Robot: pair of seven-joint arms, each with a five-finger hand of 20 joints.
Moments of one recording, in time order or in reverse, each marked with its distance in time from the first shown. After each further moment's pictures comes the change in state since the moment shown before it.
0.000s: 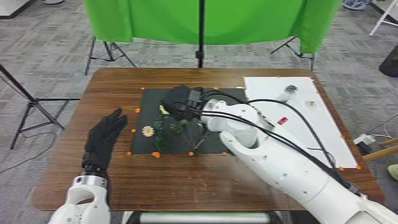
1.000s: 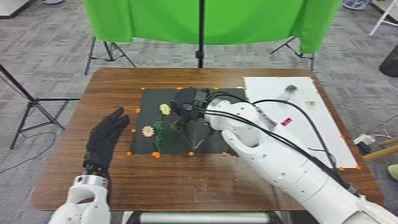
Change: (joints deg) left arm -0.2 0.0 0.1 0.2 0.0 -1.1 -0.1; right arm -0.3 -0.4 1.6 1.2 -3.1 -6.6 1.4
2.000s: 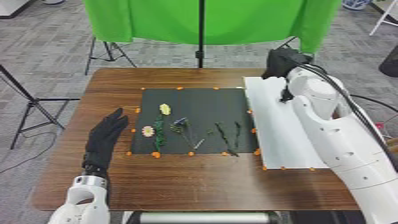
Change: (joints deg) left arm 0.3 -0.2 -0.4 -0.1 0.1 0.0 -0.2; right arm -3.6 10.9 24.7 -0.2 8.4 -3.5 22.5
